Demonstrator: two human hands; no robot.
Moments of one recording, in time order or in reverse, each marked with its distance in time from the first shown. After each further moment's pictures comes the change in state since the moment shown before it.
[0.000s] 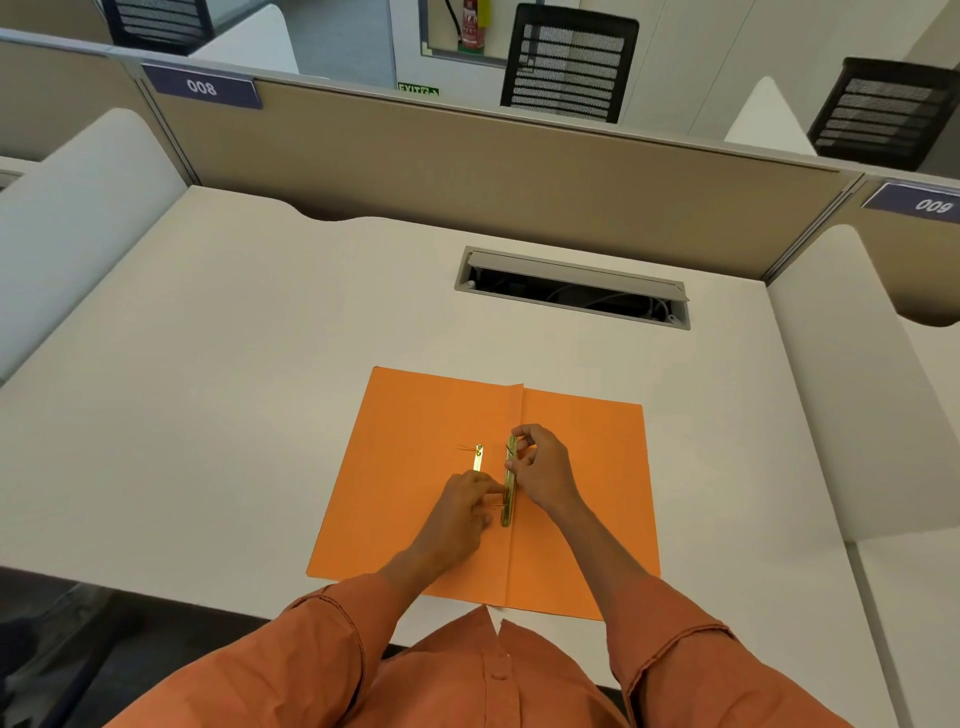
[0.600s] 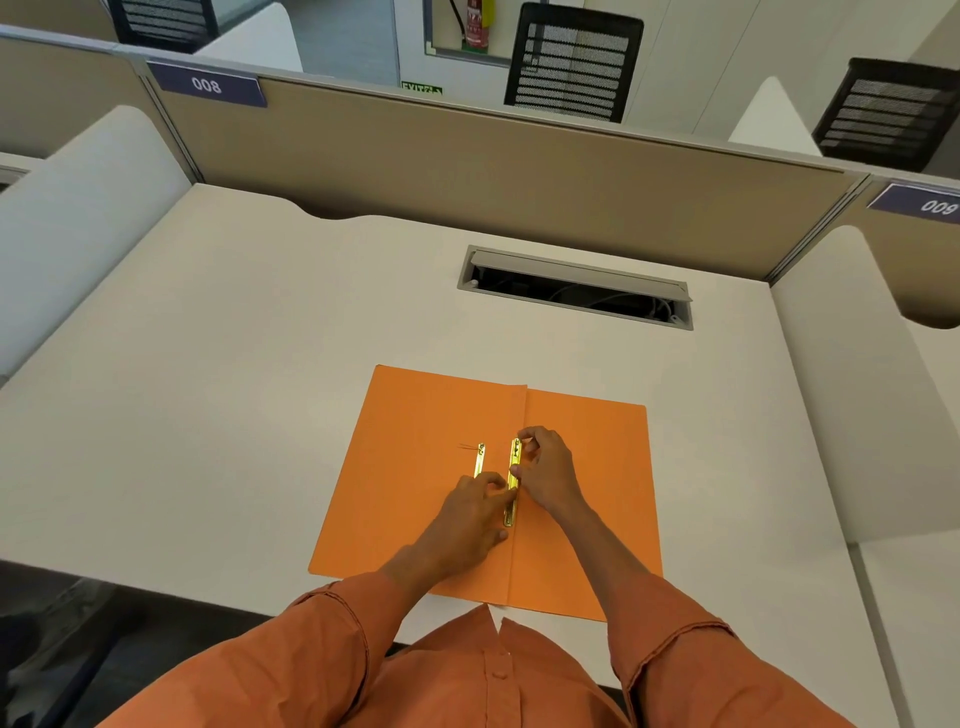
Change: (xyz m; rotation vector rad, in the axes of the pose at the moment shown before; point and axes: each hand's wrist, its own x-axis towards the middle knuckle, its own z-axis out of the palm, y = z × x) left_hand -0.003 0.003 0.004 0.336 -0.092 0.160; right_hand 0.005 0.012 0.002 -0.155 0.011 -0.029
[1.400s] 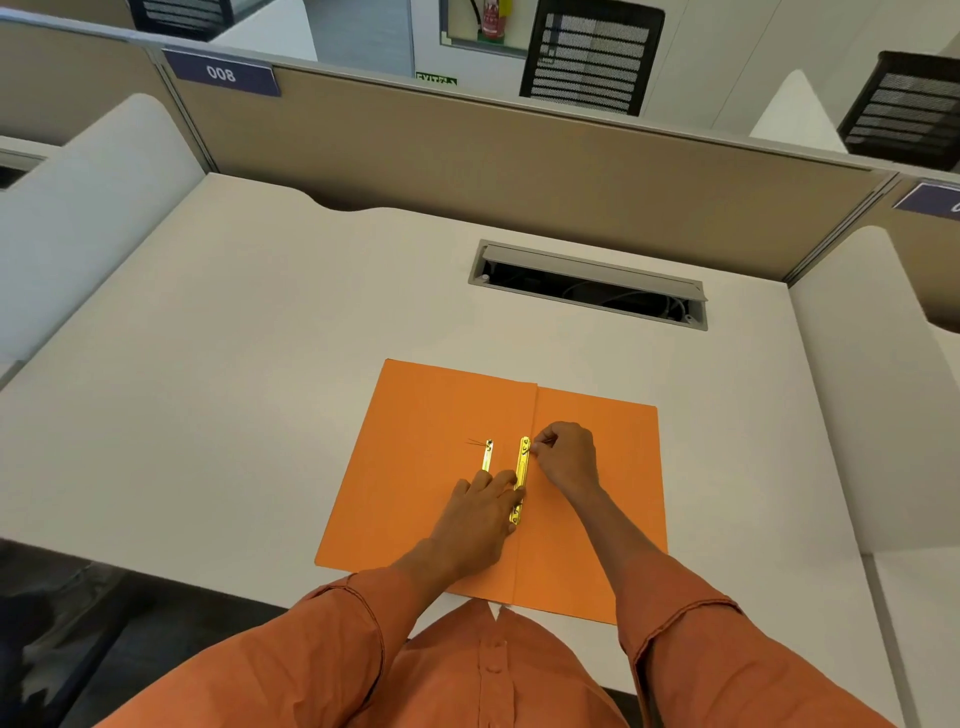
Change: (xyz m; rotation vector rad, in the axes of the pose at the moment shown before) left_hand 0.001 0.019 -0.007 0.277 -0.034 -0.008; right_hand 0.019 -0.003 -0.015 -0.071 0.069 0.077
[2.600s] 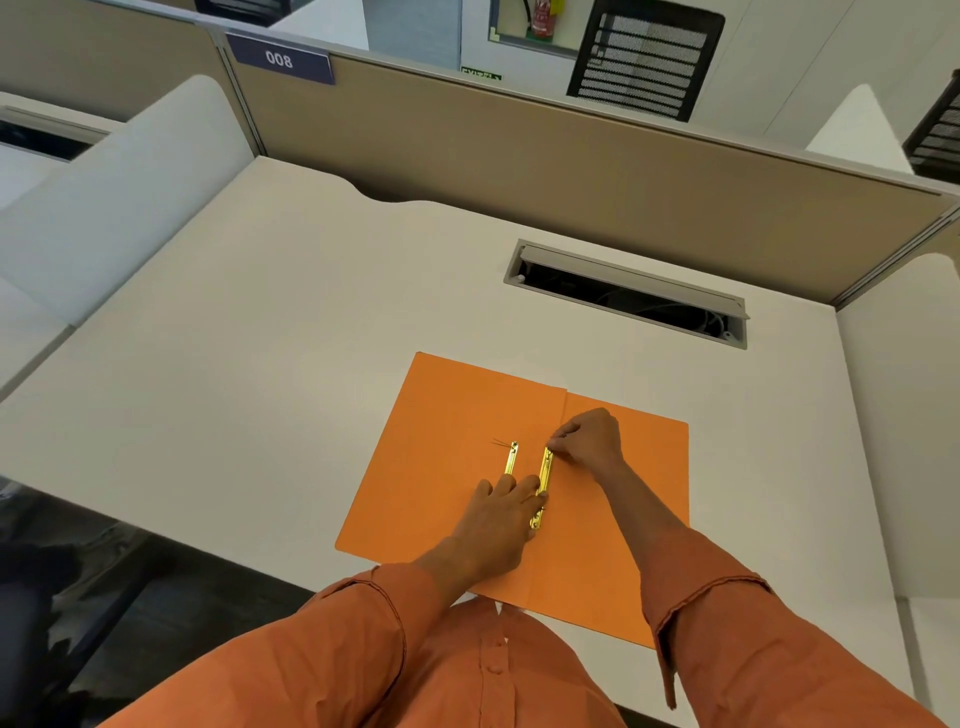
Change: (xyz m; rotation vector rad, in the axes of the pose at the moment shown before) left_hand -0.002 0.001 0.005 0.014 0.020 -0.002; right_hand 0.031 -0.024 -0.011 -0.033 -0.161 0.097
